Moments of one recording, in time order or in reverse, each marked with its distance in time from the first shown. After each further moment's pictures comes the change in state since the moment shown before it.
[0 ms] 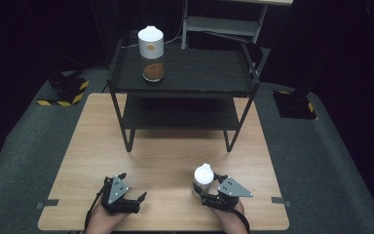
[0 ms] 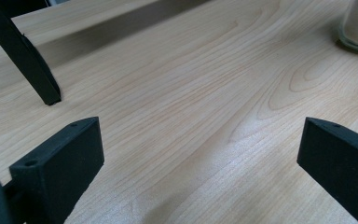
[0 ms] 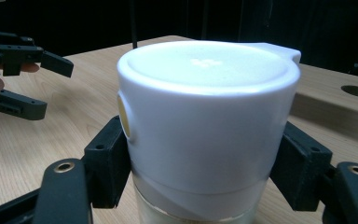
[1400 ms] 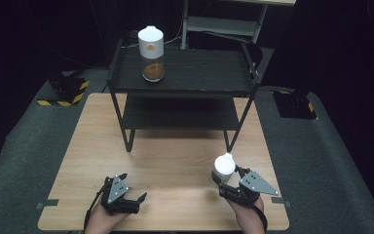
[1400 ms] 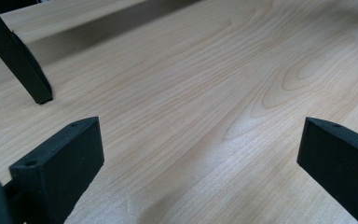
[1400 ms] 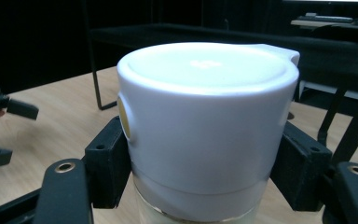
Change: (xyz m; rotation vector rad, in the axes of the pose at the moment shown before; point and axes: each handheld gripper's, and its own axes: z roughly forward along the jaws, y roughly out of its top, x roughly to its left) left arm 0.007 0.000 0.000 0.003 -0.036 -0.012; right arm -0.005 0.040 -0.044 -0.059 -0.144 0.013
